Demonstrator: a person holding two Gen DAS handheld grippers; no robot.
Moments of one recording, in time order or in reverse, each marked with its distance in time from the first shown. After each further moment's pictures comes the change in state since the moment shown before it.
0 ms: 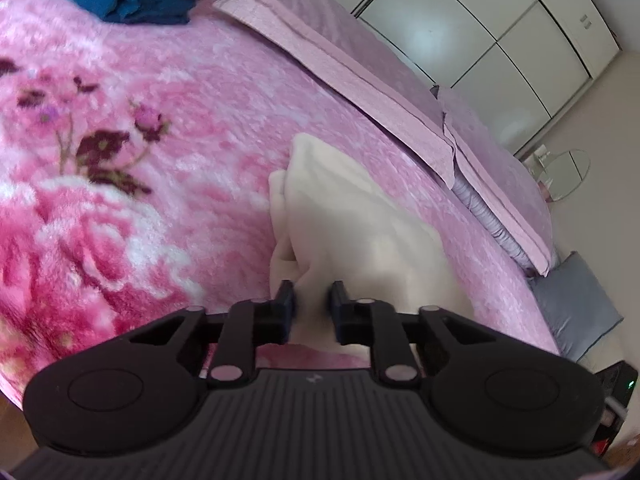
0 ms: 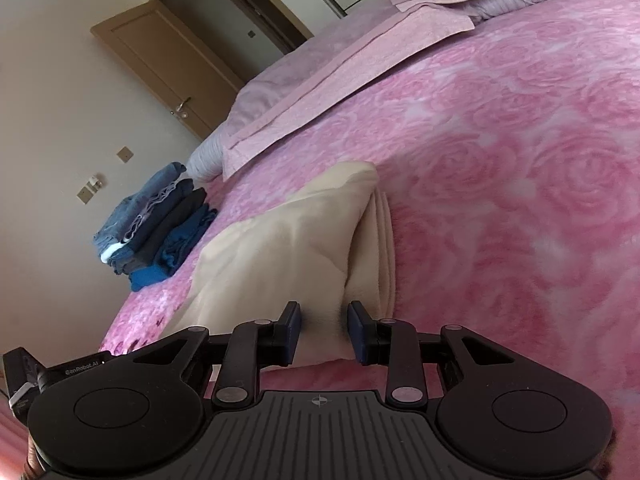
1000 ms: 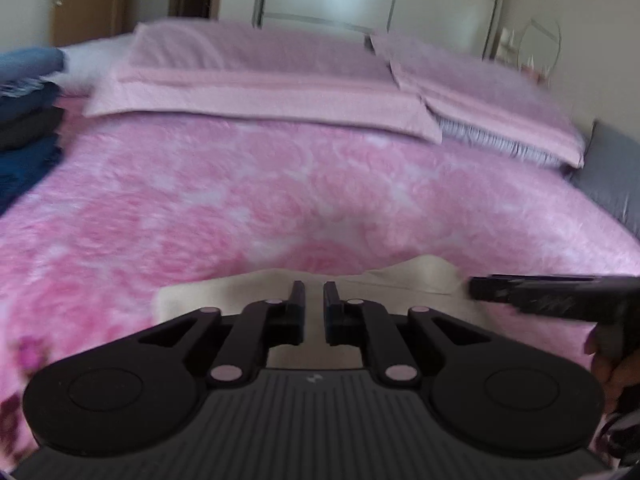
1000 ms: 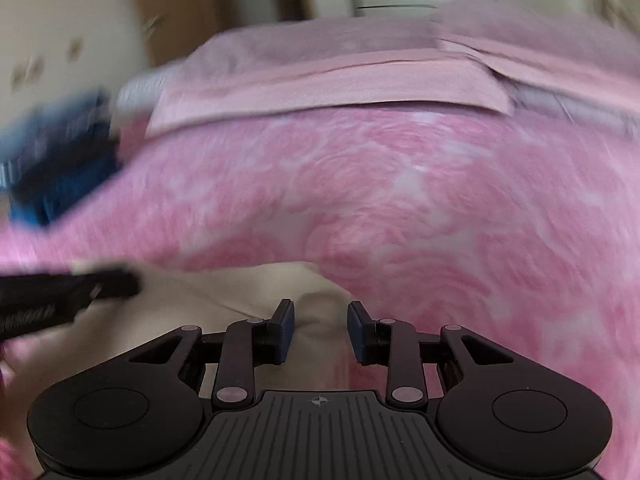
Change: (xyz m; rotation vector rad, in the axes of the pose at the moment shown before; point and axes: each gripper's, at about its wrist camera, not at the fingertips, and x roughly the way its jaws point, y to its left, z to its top) left arm 0.091 -0.094 0.062 0.486 0.003 0.098; right arm 0.090 0.034 0.083 -0.315 0.028 -0.322
